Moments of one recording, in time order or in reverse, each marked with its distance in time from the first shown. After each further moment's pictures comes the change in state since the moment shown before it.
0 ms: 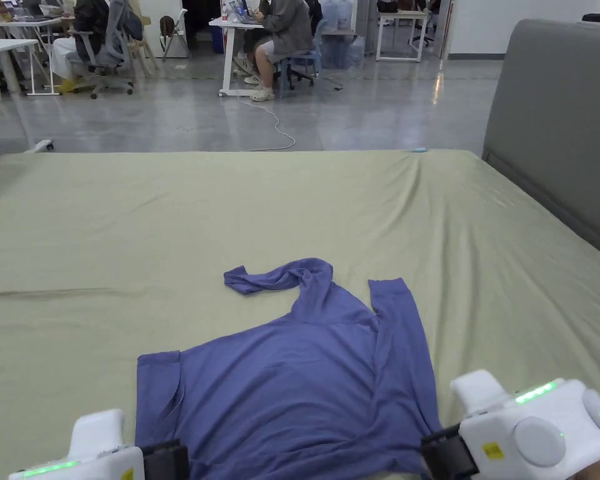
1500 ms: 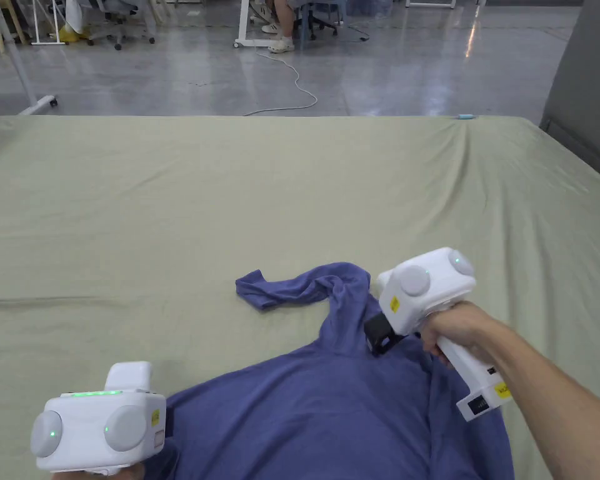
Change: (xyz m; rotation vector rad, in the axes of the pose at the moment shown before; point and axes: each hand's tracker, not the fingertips) left arm -0.001 0.139 -0.208 -0.164 0.089 -0.104; right arm 0.031 0.303 -0.283 -0.262 0.040 0.099
